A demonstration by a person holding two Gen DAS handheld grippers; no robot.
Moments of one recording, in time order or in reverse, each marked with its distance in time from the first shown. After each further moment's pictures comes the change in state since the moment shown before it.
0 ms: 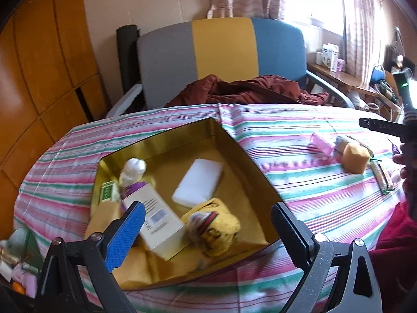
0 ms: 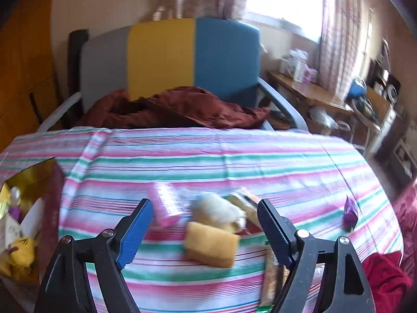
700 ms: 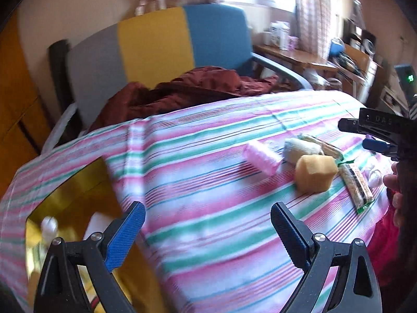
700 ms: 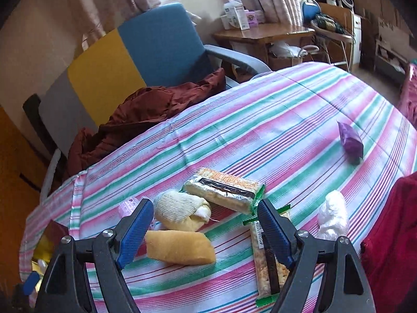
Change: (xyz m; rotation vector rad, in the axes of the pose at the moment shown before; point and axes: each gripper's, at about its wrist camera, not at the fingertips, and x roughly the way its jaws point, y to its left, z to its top) left arm 0.081 -0.139 0.075 0.197 0.052 -0.223; right arm 0.021 -0.088 -0.012 0.448 0.111 0.079
